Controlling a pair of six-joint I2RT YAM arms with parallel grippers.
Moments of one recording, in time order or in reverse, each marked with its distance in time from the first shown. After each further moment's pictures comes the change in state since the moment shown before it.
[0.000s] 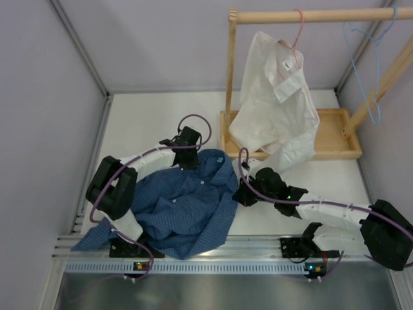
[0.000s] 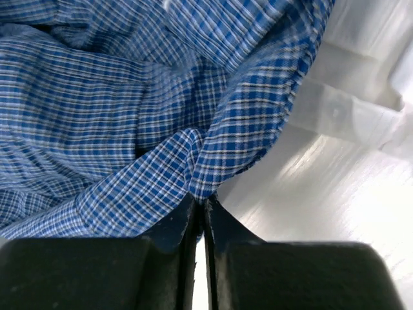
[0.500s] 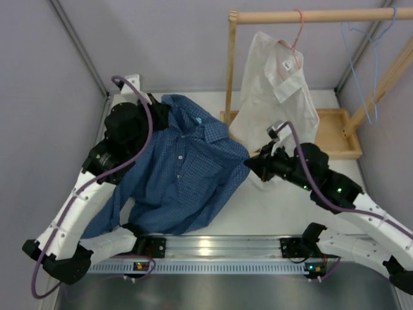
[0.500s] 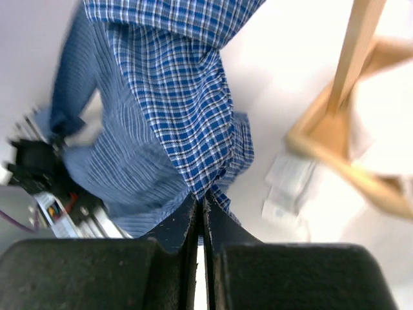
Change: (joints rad) left arm -0.004 -0.603 0.288 -0.027 -0.190 0.192; right arm 0.003 -0.353 0.458 -0.472 0.127 -0.183
